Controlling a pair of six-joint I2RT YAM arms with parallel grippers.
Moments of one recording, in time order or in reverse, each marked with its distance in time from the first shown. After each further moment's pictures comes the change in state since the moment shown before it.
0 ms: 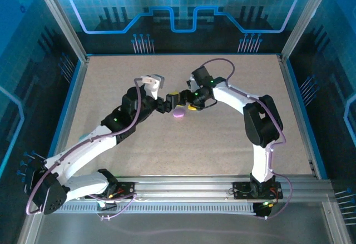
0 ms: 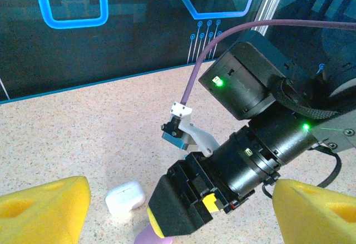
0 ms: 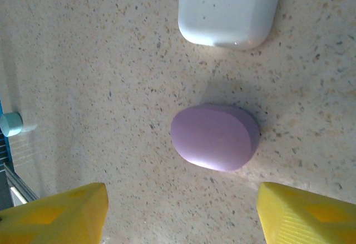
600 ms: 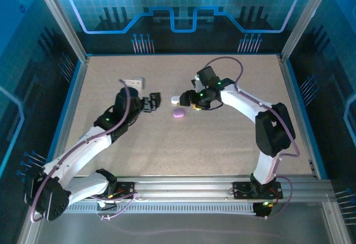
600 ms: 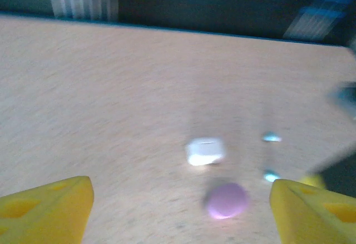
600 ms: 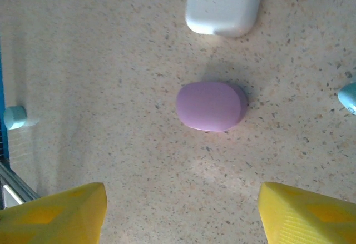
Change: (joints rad) left arm 0.206 -0.079 -0.088 -0.222 -0.135 -0.210; right arm 0.000 -0.182 -0.095 -0.012 0.063 -0.022
